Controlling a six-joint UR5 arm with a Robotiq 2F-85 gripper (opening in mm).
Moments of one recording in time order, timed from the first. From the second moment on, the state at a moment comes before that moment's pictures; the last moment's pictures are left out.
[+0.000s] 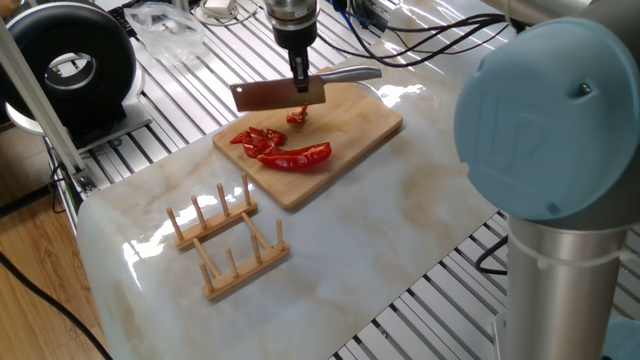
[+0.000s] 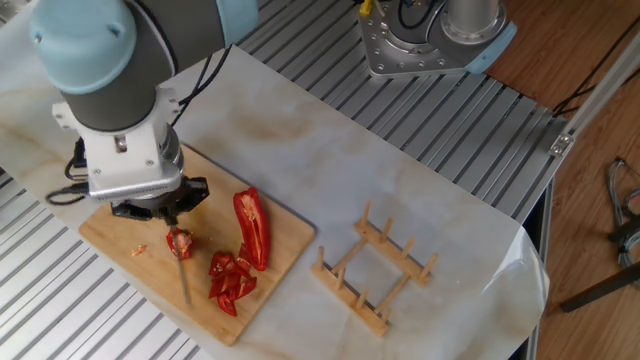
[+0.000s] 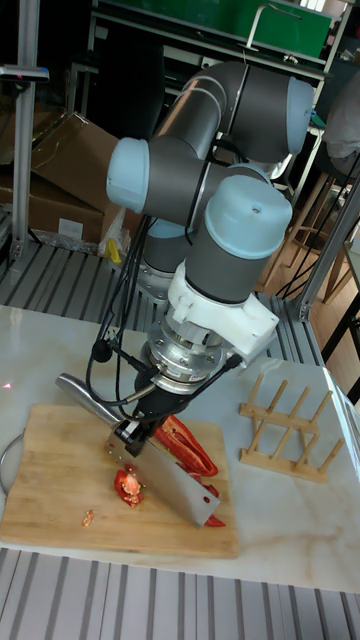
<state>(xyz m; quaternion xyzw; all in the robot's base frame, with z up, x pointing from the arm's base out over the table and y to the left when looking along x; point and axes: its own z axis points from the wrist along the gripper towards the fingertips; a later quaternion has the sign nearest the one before) 0.659 -0.029 0.094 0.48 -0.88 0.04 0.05</state>
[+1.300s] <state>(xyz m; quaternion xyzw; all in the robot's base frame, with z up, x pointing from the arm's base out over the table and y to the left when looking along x) 0.670 -0.037 0.098 0.54 -0.84 0.06 0.05</state>
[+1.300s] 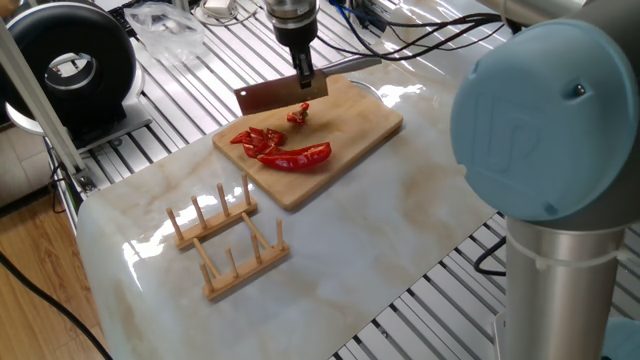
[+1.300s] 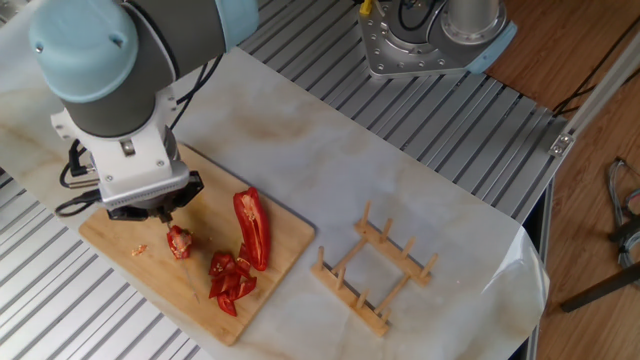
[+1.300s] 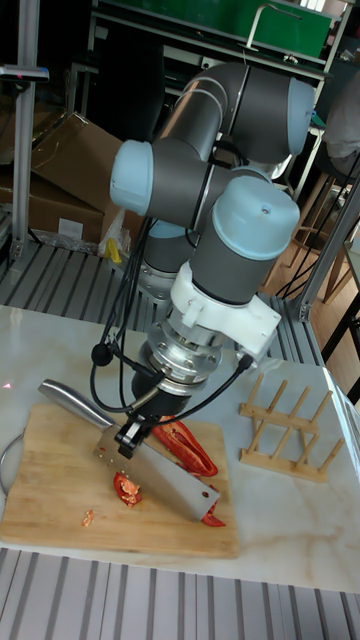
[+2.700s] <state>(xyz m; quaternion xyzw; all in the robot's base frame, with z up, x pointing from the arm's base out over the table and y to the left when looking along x) 0.664 -0.040 0.096 0.57 -0.82 0.05 0.06</state>
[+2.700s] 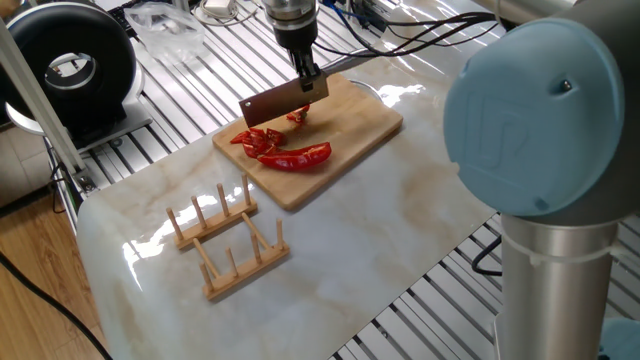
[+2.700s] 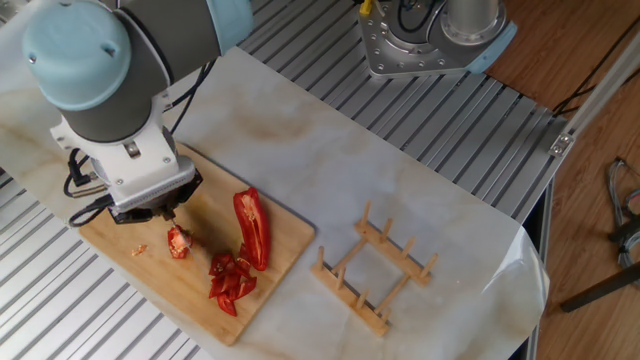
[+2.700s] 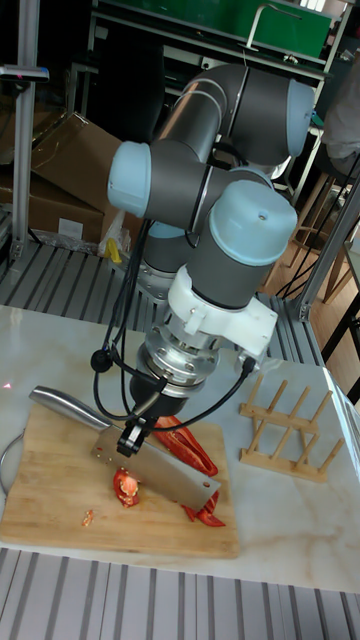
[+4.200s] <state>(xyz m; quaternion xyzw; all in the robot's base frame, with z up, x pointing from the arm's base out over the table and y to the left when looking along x) 0.660 -0.034 0.090 0.44 -0.90 0.03 0.00</state>
